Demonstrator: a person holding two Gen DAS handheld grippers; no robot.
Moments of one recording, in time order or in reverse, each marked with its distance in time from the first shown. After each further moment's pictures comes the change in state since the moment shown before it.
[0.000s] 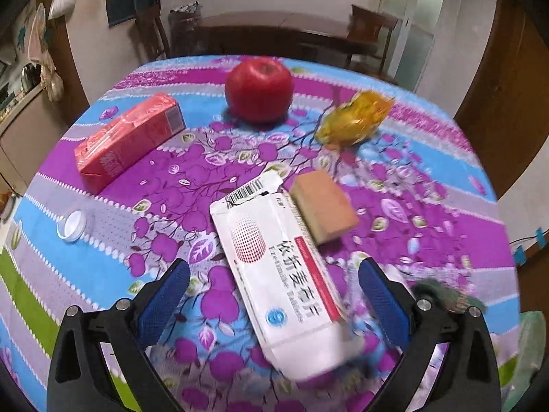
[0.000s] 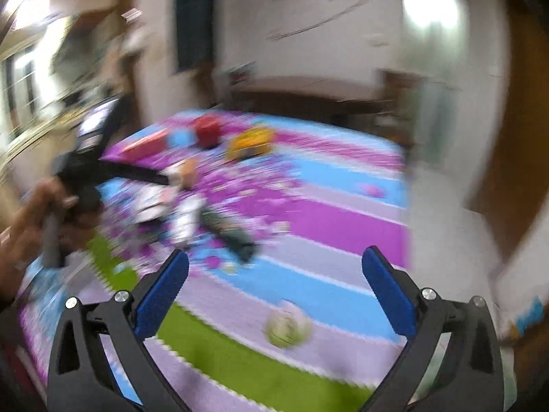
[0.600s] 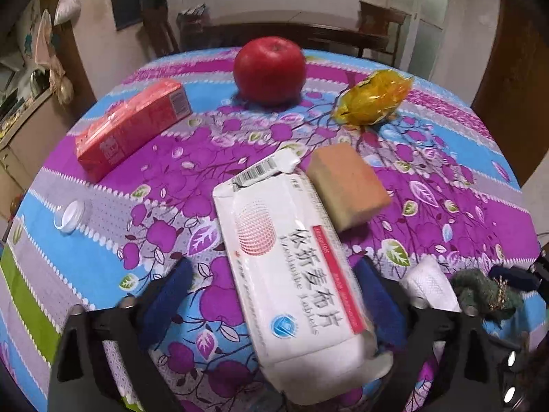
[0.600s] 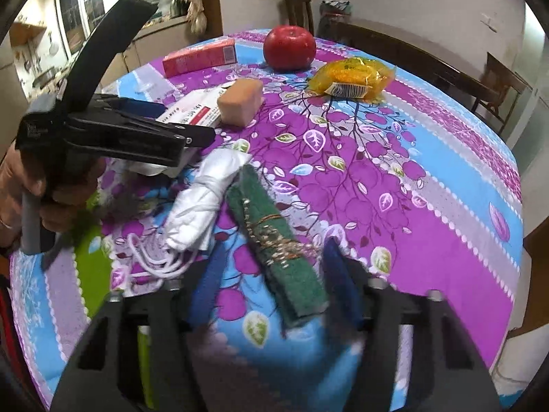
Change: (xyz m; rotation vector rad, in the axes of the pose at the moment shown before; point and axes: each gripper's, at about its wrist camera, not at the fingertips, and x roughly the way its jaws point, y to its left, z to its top) left arm 0.018 -0.003 -0.016 0.020 -0.027 0.042; right arm 0.126 0.024 0.015 -0.227 0.272 0.233
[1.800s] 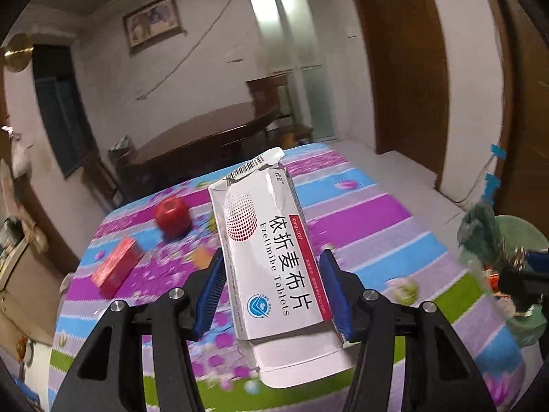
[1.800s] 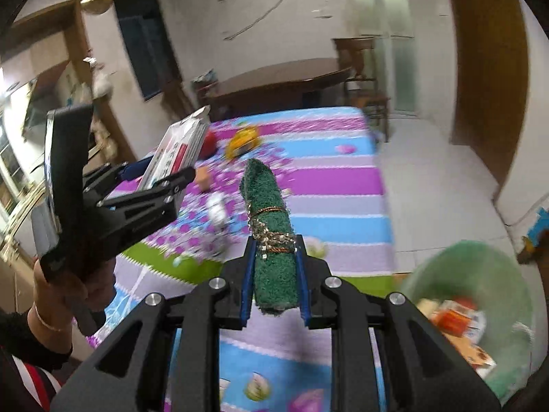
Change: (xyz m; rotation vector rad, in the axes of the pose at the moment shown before) left arm -0.201 -0.122 -0.059 0.439 -0.385 -0.154; right arm -0.220 0.055 -0.103 0.589 -0.298 -0.287
